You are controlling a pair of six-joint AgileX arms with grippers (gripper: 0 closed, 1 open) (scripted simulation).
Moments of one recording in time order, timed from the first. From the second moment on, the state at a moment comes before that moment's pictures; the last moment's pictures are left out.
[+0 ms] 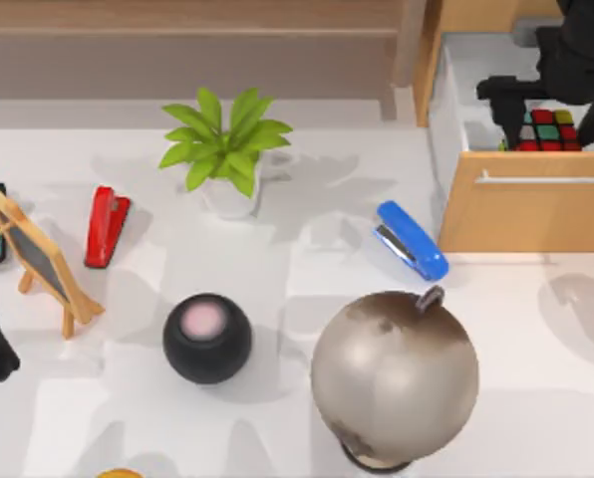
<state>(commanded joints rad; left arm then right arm) 0.00 0.00 0.00 0.00 0.00 0.00 0.13 2.47 2.25 -1.25 0.02 0.18</state>
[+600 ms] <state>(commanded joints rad) 0.00 0.00 0.00 0.00 0.00 0.00 0.19 2.28 2.25 -1.37 0.08 0.27</state>
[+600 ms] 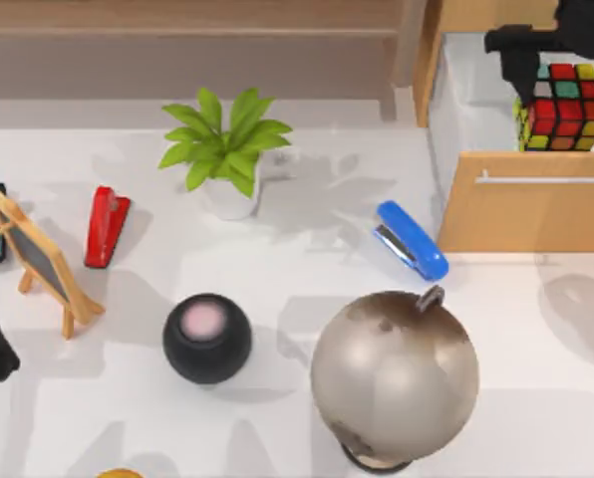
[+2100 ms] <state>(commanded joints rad) 0.00 0.00 0.00 0.00 0.00 0.00 0.21 2.30 2.33 -1.32 -0.02 0.21</state>
